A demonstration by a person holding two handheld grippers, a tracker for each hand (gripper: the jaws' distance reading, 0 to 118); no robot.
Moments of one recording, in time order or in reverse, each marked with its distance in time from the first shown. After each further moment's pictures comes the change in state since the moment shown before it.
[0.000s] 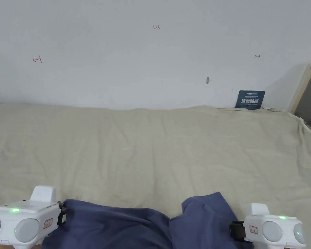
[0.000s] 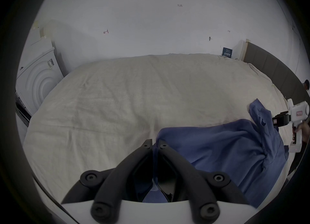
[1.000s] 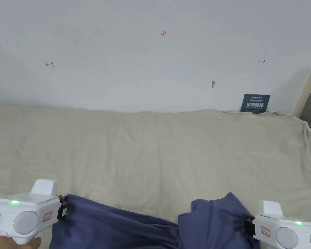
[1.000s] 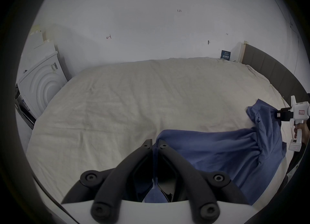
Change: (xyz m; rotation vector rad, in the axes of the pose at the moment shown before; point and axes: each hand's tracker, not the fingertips) left arm -0.019 -0.004 0.018 0.039 0.011 -0.016; right arm 0.000 -0.020 0.062 0.208 0.016 -0.011
